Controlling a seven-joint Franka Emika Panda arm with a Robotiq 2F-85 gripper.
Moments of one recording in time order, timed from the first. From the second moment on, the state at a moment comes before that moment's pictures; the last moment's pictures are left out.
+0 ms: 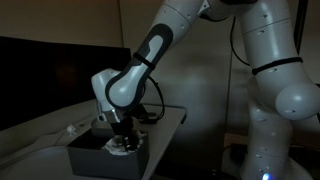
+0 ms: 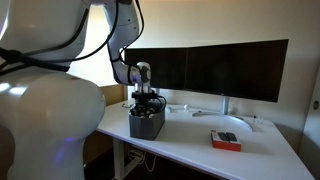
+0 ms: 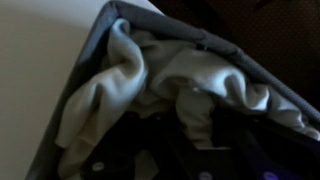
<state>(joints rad) 0.20 0.25 0.16 -2.24 -0.11 2.25 -0.31</state>
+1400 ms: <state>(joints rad) 0.20 0.20 0.19 -2.12 -0.19 2.25 -0.31</state>
